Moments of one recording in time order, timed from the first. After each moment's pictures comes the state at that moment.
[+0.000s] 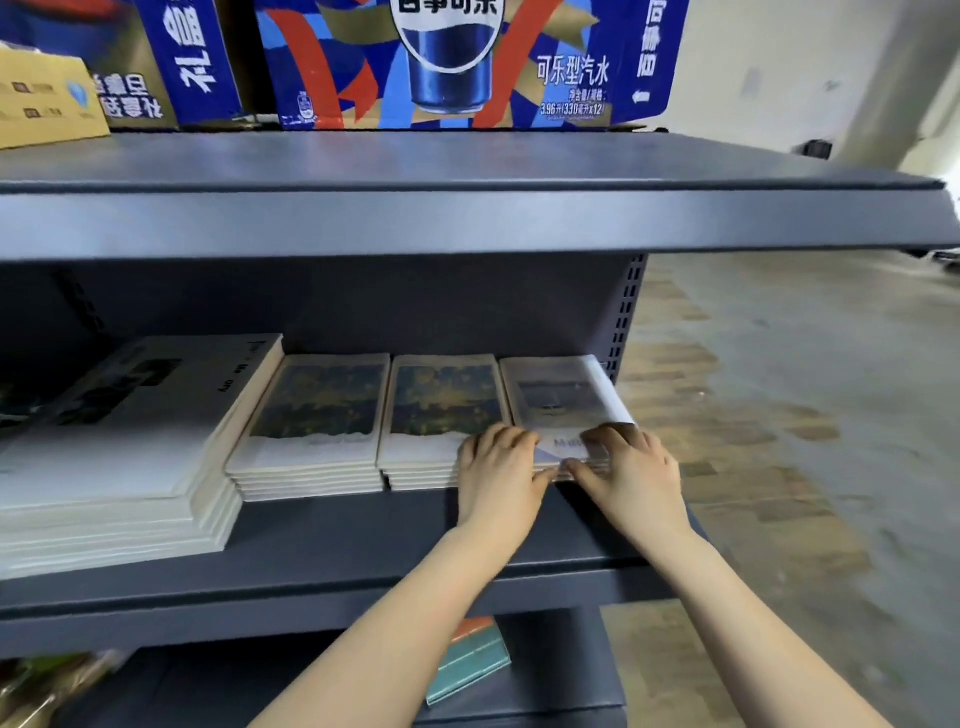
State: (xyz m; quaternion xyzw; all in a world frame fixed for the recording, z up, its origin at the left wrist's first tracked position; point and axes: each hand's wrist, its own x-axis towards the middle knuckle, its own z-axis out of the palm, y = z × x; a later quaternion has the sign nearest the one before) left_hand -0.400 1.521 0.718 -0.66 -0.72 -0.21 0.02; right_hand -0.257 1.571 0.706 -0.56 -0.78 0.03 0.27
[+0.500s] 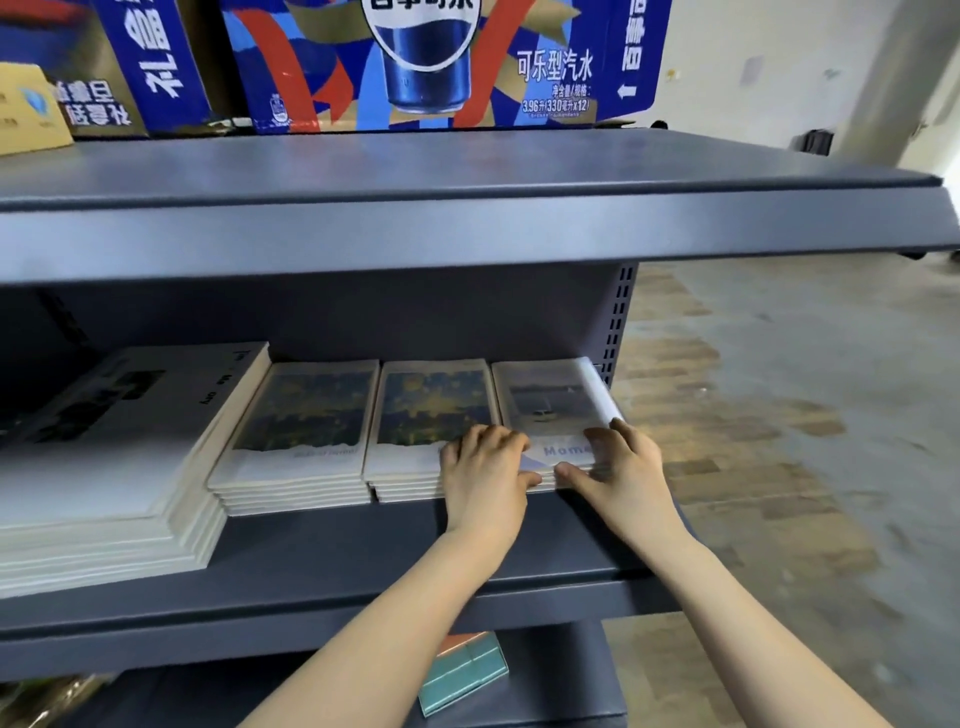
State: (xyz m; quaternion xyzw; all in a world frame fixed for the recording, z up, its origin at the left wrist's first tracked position) left_hand -0.404 1.534 0.715 -0.64 -0.74 -0.21 0.05; right_hand -0.253 1.584 0.701 -0.56 -0.75 0.18 0.30
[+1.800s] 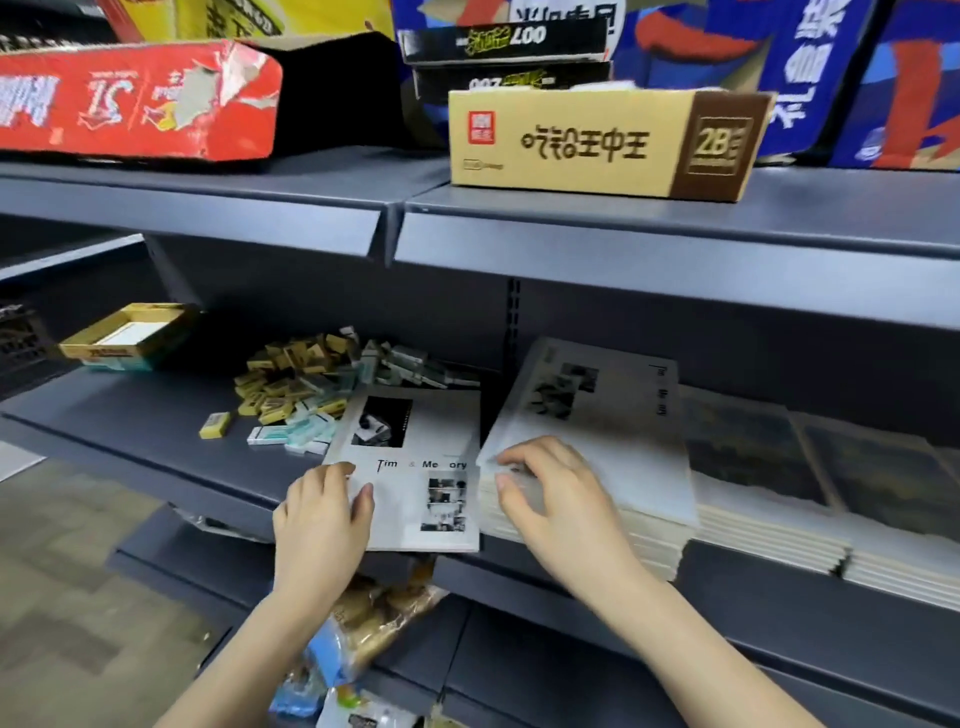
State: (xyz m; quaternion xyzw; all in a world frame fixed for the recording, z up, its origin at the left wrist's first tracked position) left_hand -0.854 1.214 0.703 -0.30 -0.92 -0.23 0.11; right_hand -0.669 1.355 0.765 -0.22 -0.91 0.23 0.27
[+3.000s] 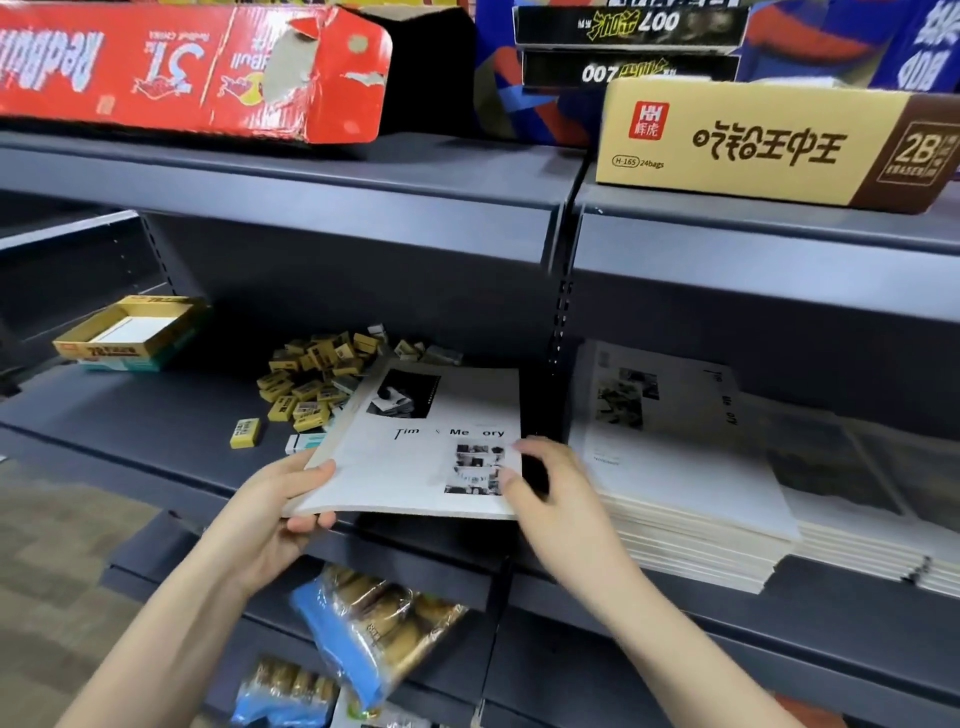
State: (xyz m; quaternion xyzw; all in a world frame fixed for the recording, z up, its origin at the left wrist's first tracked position) left_hand -0.934 1.152 0.772 -0.11 -0.58 -0.70 -0.41; right_hand -0.746 1.298 0.772 -0.30 -0.82 0.40 0.28
